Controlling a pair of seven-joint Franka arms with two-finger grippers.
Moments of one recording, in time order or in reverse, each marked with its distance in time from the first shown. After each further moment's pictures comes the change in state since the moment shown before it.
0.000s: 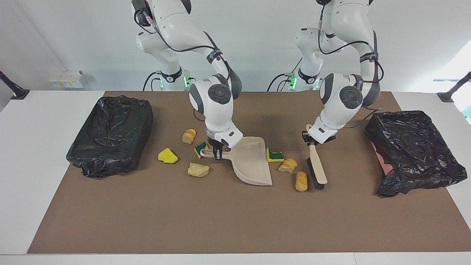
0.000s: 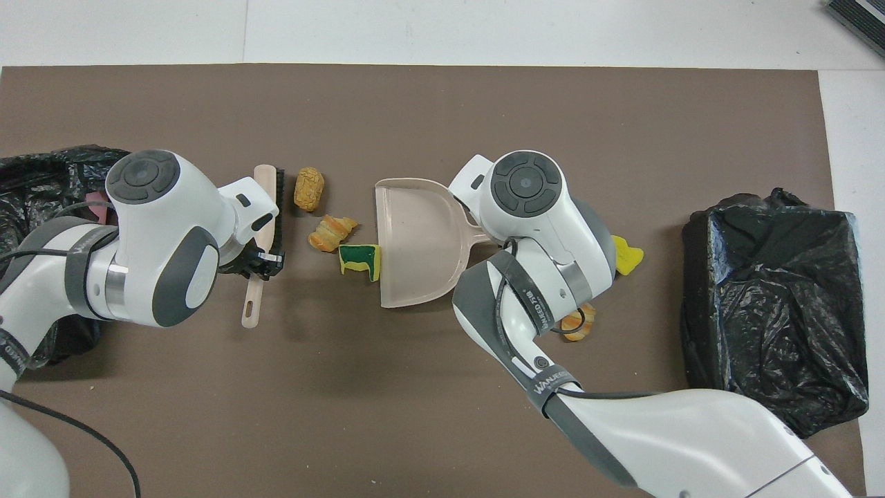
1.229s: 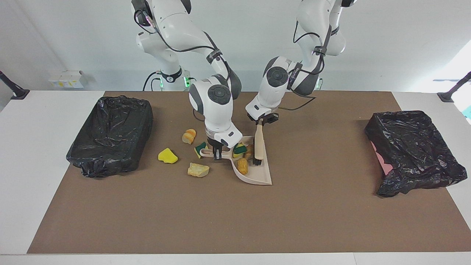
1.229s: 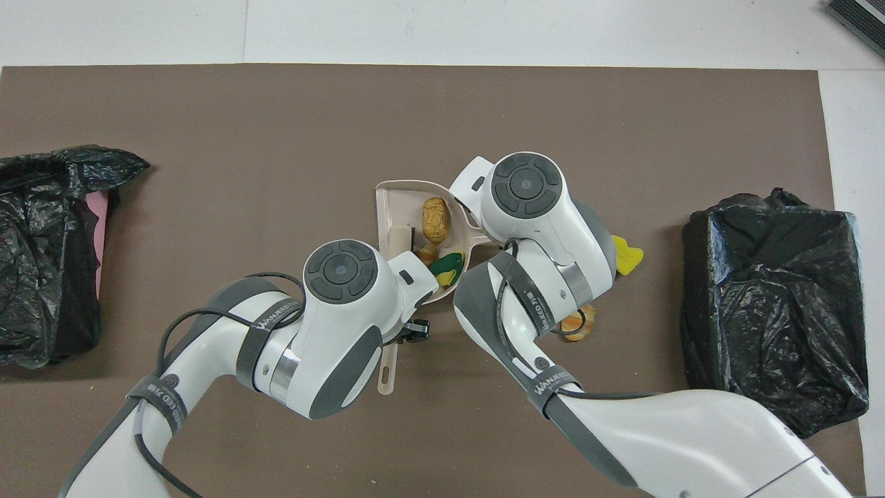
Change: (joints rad) left arm -0.369 -0.048 -0.014 -0.047 -0.172 0.043 -0.288; right arm -0.001 -0.003 0.000 -0.009 0.000 0.001 0.000
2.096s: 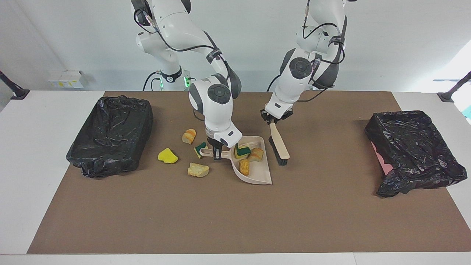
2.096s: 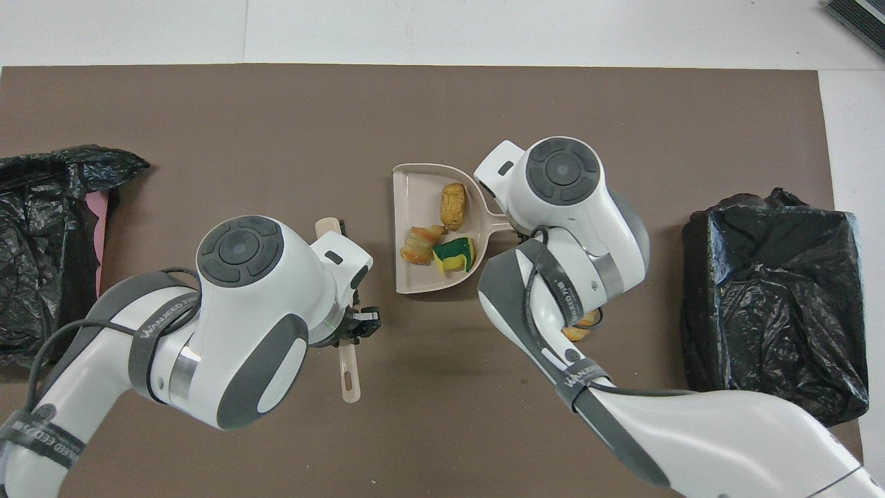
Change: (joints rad) left arm 0.086 -0.166 0.016 -0.026 -0.004 -0.191 -0.176; right arm -0.073 -0.053 -0.003 -0.006 0.000 -0.008 0.006
